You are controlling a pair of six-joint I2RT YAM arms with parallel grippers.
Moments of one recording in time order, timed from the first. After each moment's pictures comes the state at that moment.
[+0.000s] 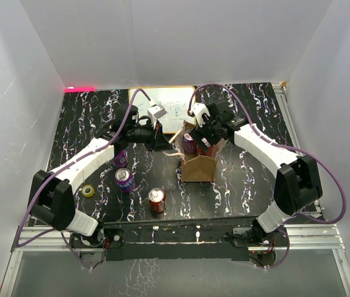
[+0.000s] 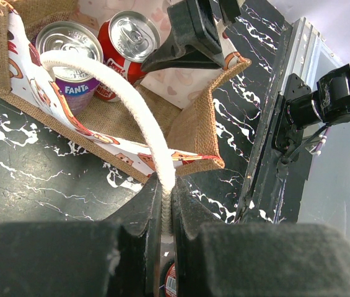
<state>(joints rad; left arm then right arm) -0.47 1.46 1.08 -0.22 0.80 -0.05 0.45 1.59 1.26 -0.58 -0.12 -0.38</state>
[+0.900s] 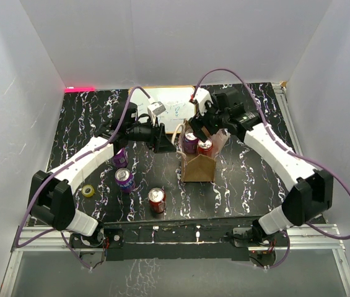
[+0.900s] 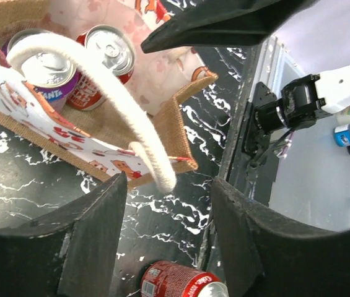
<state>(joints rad) -0.47 1.46 1.10 -0.22 0.86 -0.14 0.45 1.51 1.37 -0.58 -0.25 -0.38</state>
